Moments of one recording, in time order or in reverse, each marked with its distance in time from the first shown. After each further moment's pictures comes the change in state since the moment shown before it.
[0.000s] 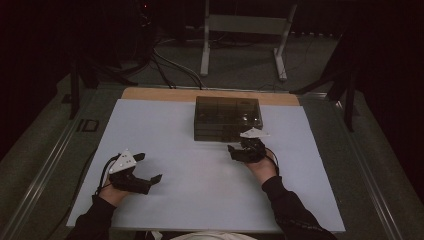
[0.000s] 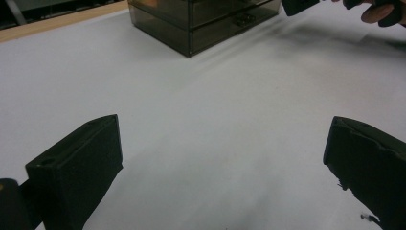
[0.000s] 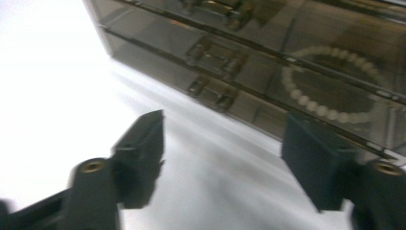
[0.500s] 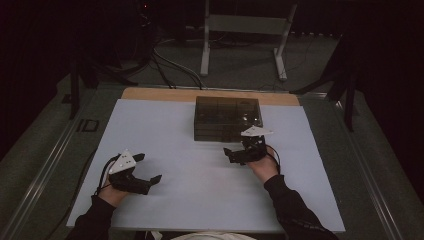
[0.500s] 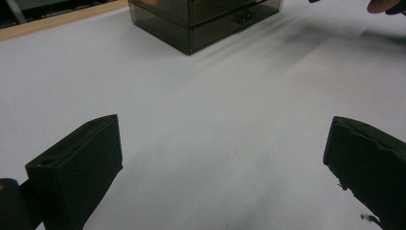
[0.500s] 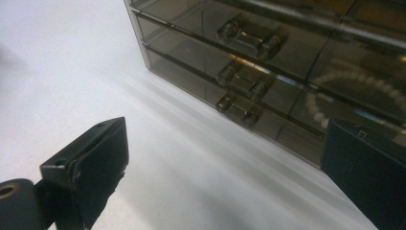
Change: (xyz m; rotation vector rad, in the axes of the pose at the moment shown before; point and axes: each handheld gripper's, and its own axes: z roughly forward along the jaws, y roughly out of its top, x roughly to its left) left arm 0.000 -0.001 -0.002 0.005 0.006 0.002; right arm -0.002 0.008 -0.010 -0.032 0.119 -0.029
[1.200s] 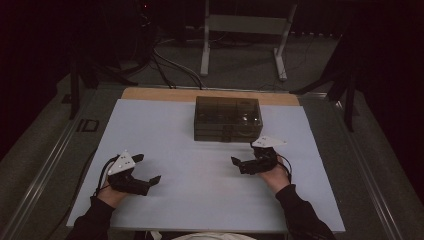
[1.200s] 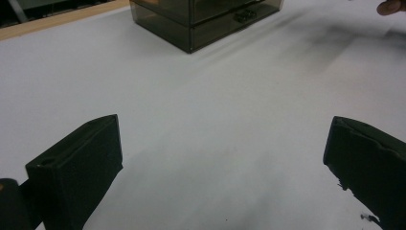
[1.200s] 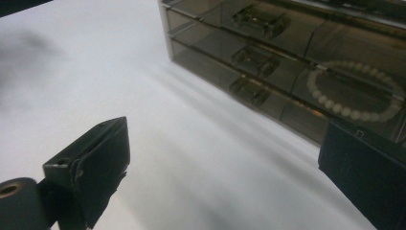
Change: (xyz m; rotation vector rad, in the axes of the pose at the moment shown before) left arm -0.001 -0.001 -0.002 0.002 0.002 0.000; right arm -0.006 -0.027 -0.032 -0.067 0.088 -0.048
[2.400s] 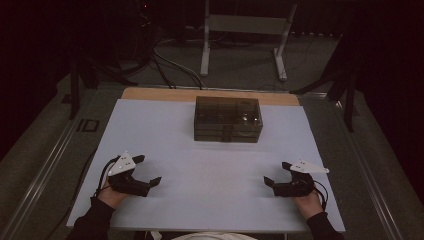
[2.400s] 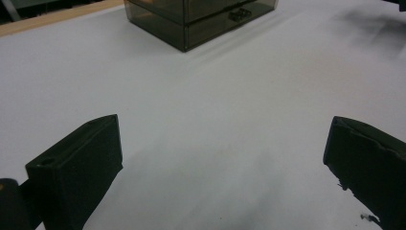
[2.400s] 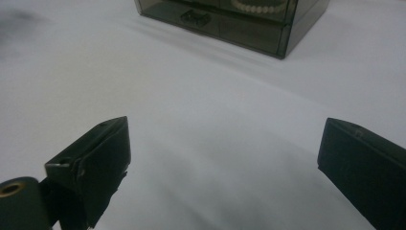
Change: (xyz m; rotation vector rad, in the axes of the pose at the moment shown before) left arm -0.001 -0.002 0.001 0.003 -0.017 0.004; right arm -0.031 -0.080 -0.079 -0.020 -0.055 0.080
